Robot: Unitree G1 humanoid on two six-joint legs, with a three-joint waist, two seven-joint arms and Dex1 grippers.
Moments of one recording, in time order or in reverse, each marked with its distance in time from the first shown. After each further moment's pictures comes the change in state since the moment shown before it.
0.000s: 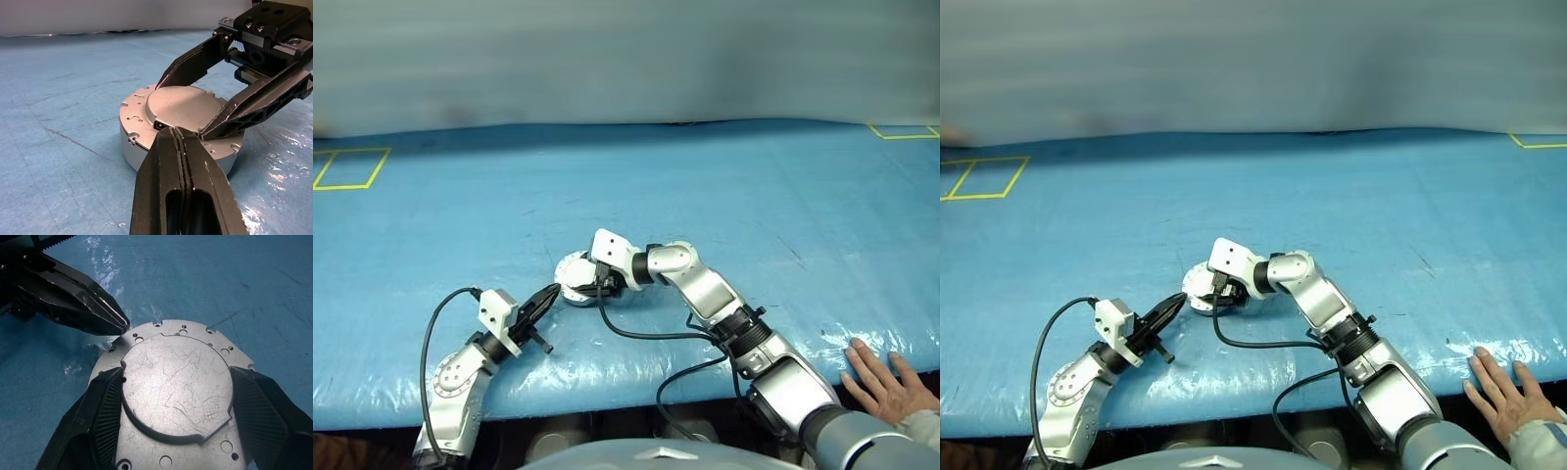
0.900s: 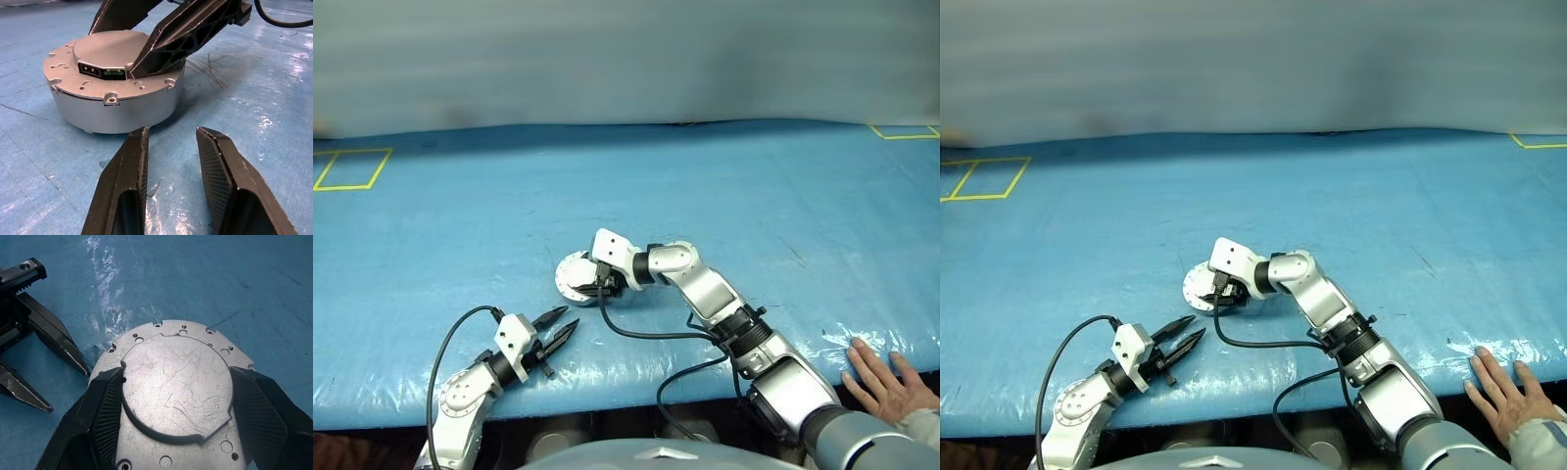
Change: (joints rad) left arm 0.082 0.023 -0.078 0.051 0.078 -0.117 -0.018; right arm -0.002 -0.002 0.000 0.001 -0.001 0.000 0.005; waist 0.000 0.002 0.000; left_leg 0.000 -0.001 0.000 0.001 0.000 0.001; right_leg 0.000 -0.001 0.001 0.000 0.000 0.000
